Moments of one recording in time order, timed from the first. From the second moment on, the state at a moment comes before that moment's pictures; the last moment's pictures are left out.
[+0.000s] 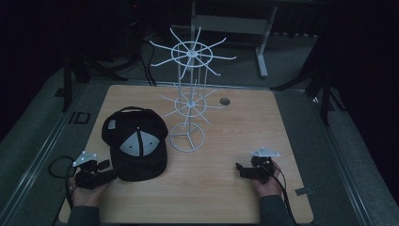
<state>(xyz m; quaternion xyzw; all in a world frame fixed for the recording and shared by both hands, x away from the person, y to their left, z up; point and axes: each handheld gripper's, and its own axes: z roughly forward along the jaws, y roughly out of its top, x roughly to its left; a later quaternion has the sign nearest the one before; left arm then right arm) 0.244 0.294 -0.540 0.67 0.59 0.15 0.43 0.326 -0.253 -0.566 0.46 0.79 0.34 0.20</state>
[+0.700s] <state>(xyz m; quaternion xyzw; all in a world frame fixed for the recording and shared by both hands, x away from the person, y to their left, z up) 0.247 0.295 -0.553 0.68 0.59 0.11 0.43 0.326 -0.252 -0.566 0.46 0.79 0.34 0.20</state>
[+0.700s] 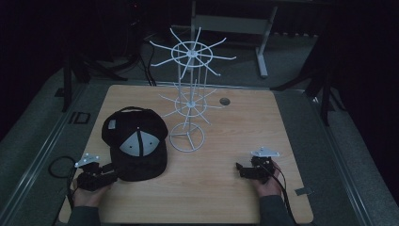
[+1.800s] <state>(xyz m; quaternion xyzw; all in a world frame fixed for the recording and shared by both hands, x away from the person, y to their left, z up) 0.252 0.283 -0.560 0.72 0.55 0.08 0.41 0.326 -0.252 -0.566 0.46 0.79 0.34 0.20</state>
